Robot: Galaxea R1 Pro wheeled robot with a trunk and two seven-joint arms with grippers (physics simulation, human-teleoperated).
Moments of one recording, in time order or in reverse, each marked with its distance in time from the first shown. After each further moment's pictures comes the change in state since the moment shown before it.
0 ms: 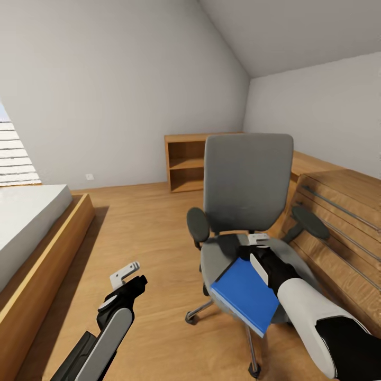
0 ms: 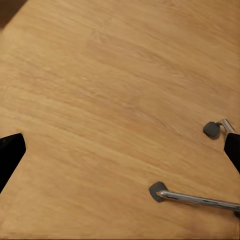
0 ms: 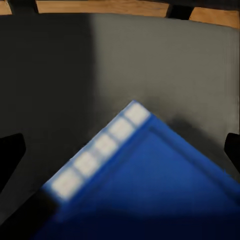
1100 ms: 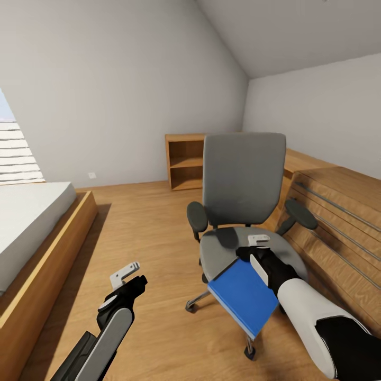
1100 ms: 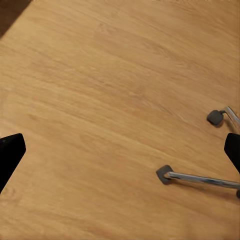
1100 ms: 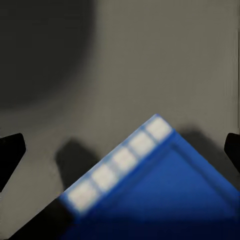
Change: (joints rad) left arm 0.000 0.000 0.000 0.000 0.000 0.002 0.000; right arm 0.001 0.000 0.000 0.011 -0.006 -0.002 0.000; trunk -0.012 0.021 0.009
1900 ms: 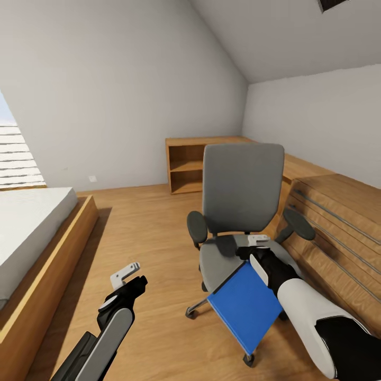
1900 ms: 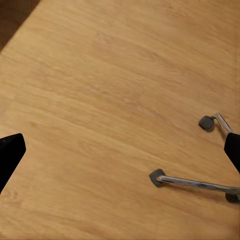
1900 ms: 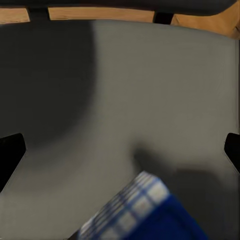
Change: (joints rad) left arm 0.000 0.000 -0.002 0.003 0.002 0.000 0.000; right arm 0.000 0.001 0.000 -0.001 0.000 0.001 0.000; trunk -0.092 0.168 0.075
